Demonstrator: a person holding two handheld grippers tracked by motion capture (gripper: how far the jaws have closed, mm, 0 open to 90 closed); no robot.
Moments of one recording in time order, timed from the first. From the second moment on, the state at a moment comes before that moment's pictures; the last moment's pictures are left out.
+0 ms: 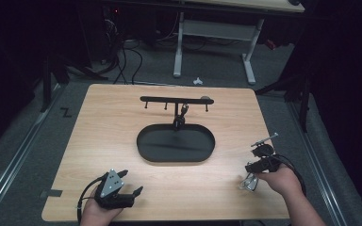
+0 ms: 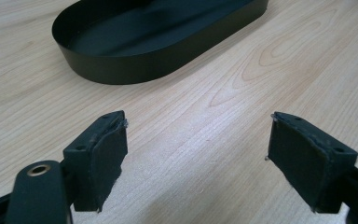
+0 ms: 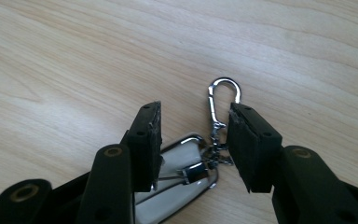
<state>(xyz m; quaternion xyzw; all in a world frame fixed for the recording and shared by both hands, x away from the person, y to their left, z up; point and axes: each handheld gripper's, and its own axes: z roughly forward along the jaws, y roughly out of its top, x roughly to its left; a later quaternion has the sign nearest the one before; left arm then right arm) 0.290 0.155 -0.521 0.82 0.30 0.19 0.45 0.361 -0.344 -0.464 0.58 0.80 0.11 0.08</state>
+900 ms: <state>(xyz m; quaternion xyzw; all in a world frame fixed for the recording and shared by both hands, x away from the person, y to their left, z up) 0.287 0.161 -0.520 0.82 0.30 0.18 0.46 0.371 -0.356 -0.488 0.60 0.80 0.07 0.07</state>
